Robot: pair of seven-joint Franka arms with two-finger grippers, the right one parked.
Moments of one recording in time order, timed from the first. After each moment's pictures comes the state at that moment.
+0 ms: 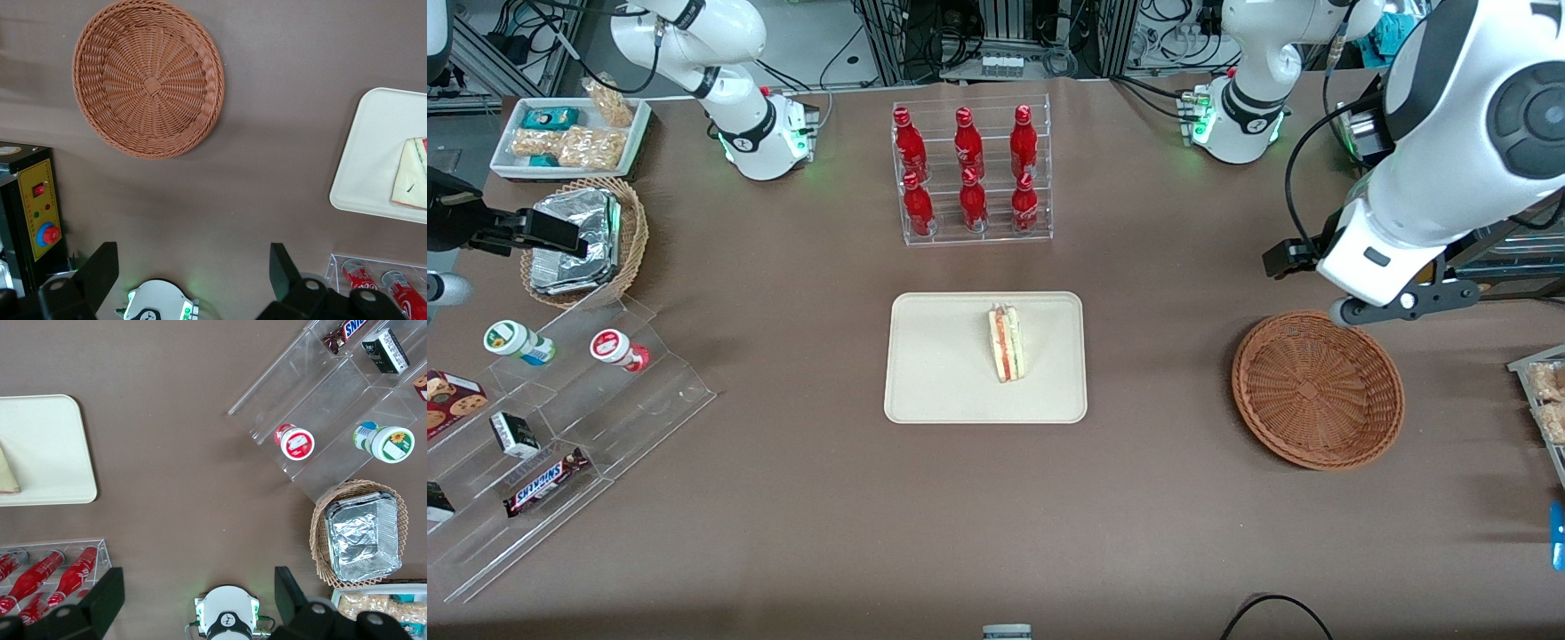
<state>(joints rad) -0.07 0.18 -0.21 -1.38 0.07 1.33 -0.41</state>
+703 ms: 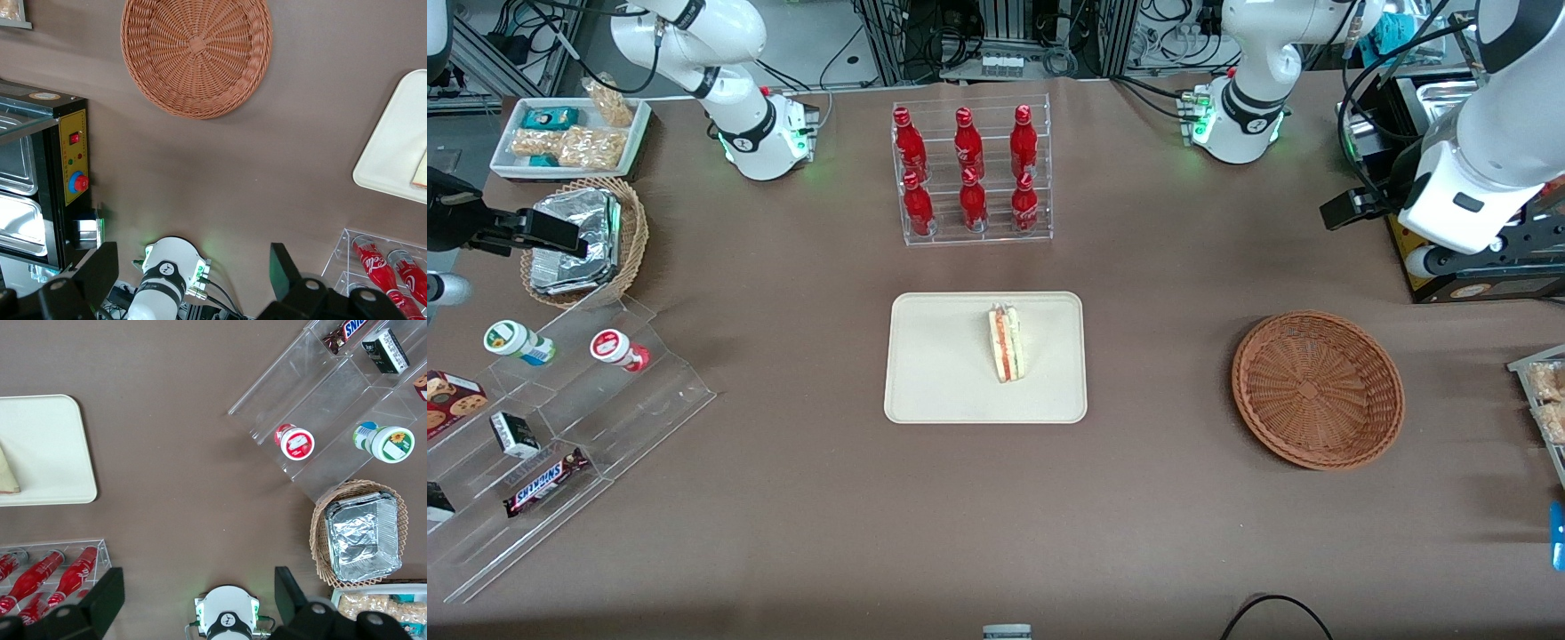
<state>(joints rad) -0.07 0.12 -0.13 -1.35 0.06 1.17 -0.43</state>
